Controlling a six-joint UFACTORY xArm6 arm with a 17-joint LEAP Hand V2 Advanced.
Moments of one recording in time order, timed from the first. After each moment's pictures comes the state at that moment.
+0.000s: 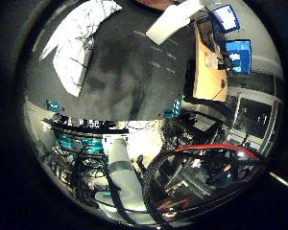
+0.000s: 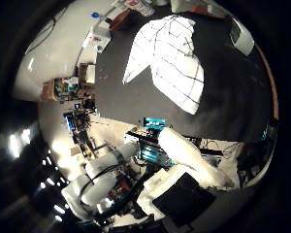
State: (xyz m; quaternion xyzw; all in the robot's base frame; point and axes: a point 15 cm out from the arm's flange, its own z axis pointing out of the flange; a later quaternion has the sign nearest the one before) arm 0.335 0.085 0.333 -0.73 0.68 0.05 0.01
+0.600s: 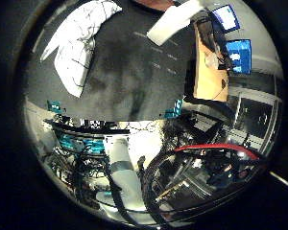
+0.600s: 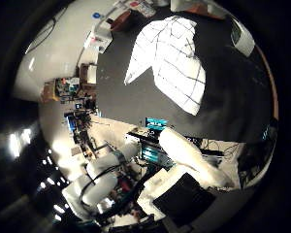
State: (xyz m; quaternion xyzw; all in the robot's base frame) arm 0.336 0.087 0.334 -0.73 0.68 0.05 0.03
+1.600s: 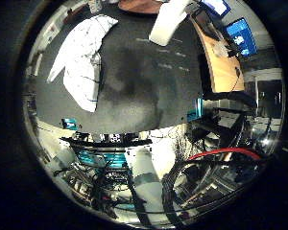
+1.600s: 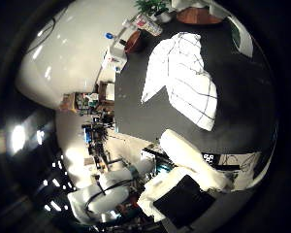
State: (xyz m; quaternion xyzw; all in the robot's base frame) arm 0.333 0.065 0.350 -0.67 0.72 0.05 0.17
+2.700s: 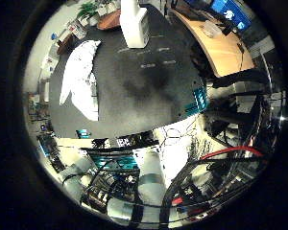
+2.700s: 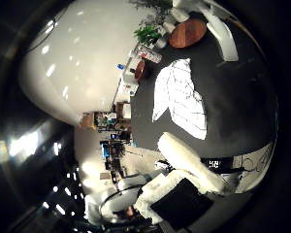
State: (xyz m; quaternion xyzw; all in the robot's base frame) arm 0.313 -0.036 0.369 -0.59 0.76 0.08 0.26
